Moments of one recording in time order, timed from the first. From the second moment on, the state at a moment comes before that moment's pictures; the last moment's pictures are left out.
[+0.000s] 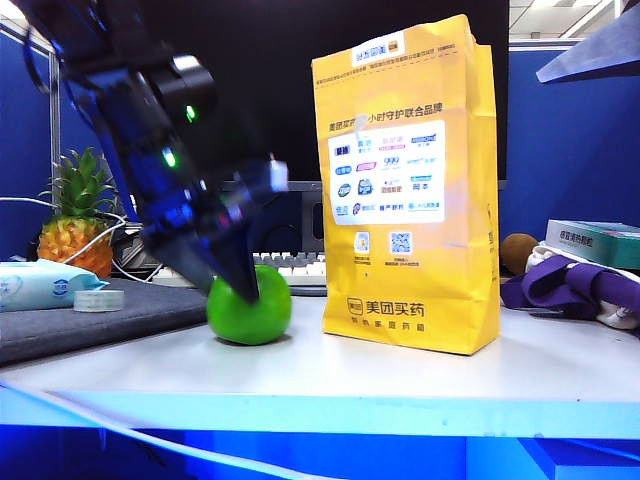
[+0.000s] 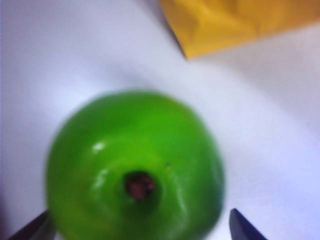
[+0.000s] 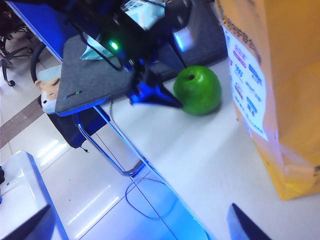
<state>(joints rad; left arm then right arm) -0.43 1.87 1.31 -0.54 0.27 0.43 0.22 0.79 0.72 -0.46 -0.73 0.00</state>
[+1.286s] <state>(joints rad) -0.45 1.61 1.32 -0.69 0.16 0.53 0.27 0.79 0.72 -0.34 -0.69 0.01</state>
